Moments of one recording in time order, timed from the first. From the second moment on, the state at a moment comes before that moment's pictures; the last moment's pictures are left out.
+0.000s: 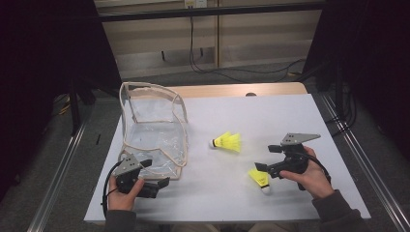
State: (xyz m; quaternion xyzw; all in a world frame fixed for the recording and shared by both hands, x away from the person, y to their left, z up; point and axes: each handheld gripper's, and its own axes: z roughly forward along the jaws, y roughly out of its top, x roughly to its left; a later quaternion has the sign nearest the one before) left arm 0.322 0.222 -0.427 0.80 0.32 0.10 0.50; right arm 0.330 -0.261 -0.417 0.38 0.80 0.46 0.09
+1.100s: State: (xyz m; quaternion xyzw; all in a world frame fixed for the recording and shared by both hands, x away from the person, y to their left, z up) left arm 0.322 0.222 -0.427 0.80 0.32 0.10 0.50; right arm 0.321 -0.243 -0.423 0.28 0.86 0.42 0.07
